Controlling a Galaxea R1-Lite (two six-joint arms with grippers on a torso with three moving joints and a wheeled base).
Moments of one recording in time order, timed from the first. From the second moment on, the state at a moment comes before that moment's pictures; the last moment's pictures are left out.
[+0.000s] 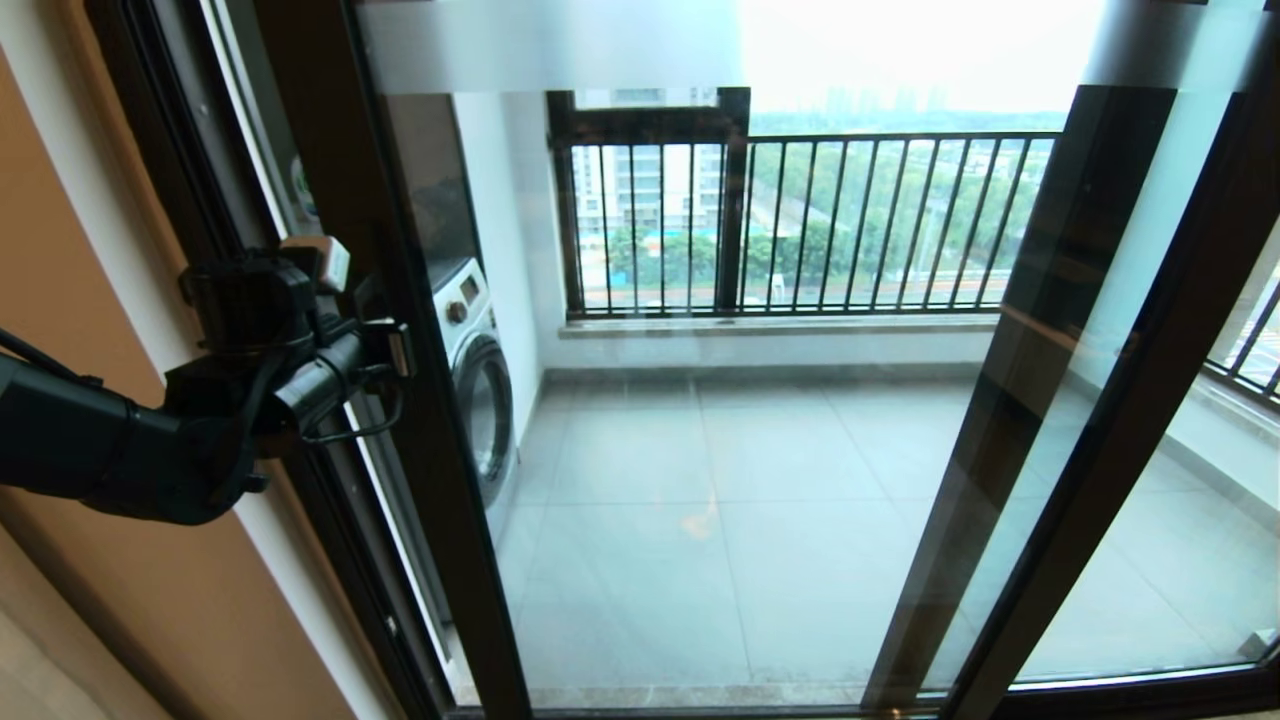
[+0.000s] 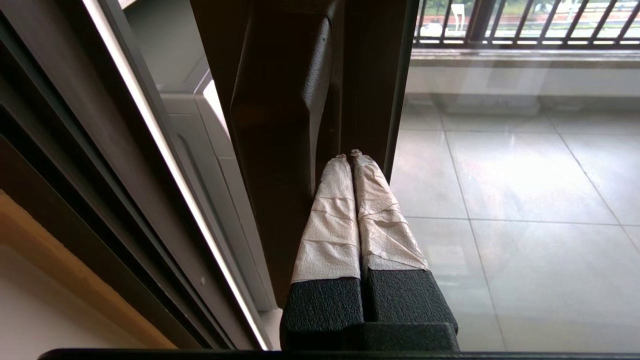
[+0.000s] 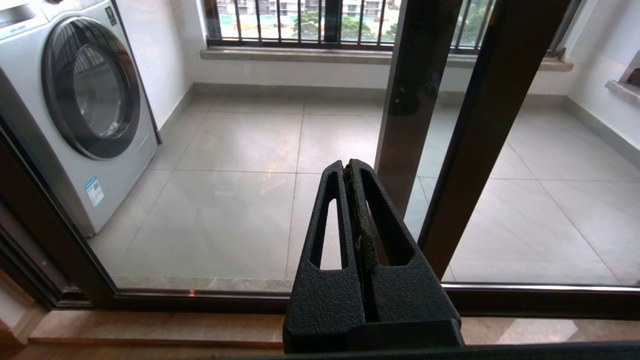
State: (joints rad) left arm -0.10 1.87 -0.98 -0.81 0.22 -0.01; right arm 0.00 0.00 0.00 0.00 0.04 -0.07
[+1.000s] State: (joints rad) left arm -0.06 1.86 -0.98 -0.81 0.23 0.00; right arm 0.00 0.00 0.00 0.00 0.04 -0.07
